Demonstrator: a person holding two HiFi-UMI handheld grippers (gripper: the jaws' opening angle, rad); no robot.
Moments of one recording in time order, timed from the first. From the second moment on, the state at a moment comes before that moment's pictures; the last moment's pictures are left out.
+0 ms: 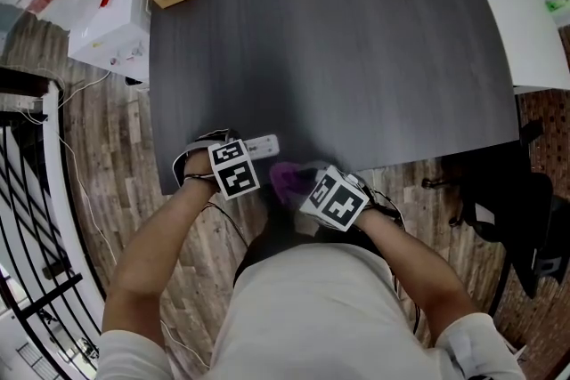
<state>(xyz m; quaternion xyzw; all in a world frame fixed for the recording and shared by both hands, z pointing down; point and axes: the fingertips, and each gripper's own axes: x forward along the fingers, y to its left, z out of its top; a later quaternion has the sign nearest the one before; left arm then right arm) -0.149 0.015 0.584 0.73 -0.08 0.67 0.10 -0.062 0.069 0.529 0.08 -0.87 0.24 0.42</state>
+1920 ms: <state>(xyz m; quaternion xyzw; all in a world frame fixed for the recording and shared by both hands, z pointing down) -0.107 -0.005 0.569 0.70 -0.46 0.22 0.50 -0.042 0.047 0.550 0.13 -0.85 0.20 0.46</state>
